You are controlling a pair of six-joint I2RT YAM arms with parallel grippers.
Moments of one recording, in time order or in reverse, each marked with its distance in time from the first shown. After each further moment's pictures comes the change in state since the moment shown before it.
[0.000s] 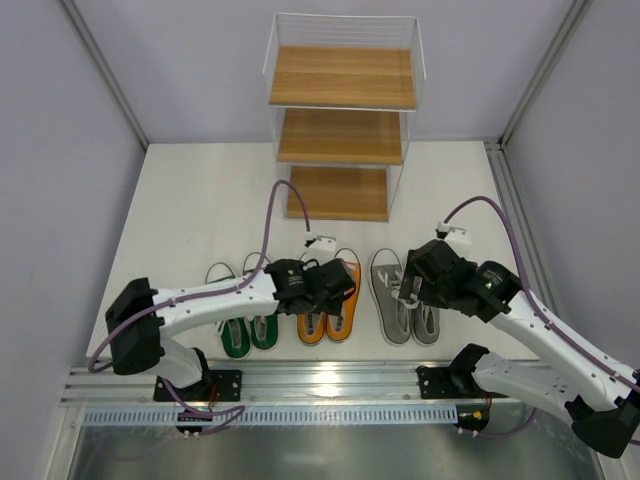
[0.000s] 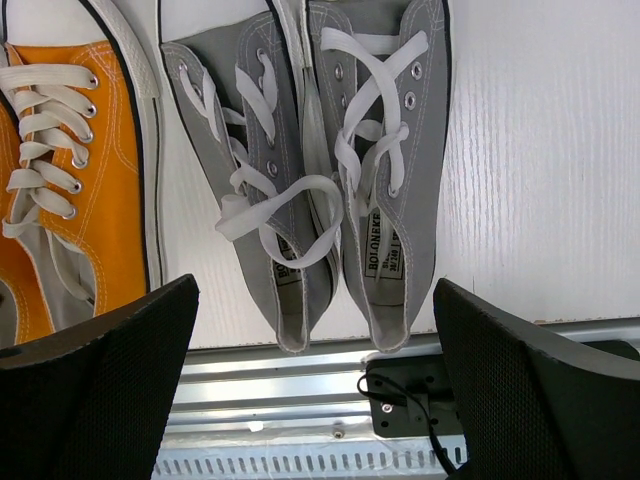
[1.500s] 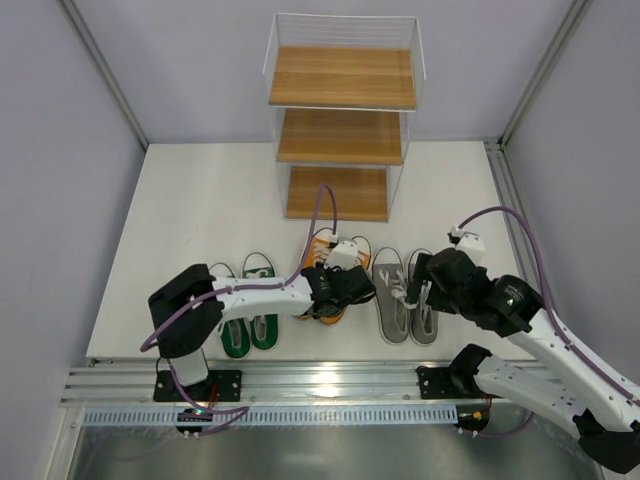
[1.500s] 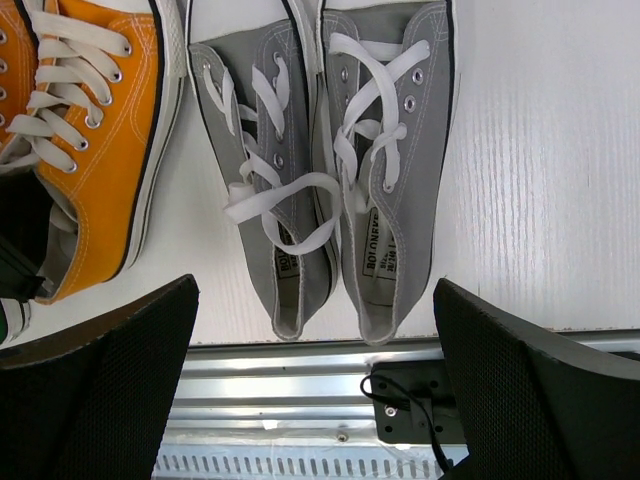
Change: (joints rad) left arm -0.031 0.293 0.018 0.272 -0.235 0.125; right arm 0.000 -0.130 -0.027 -0.003 -0.001 -0.003
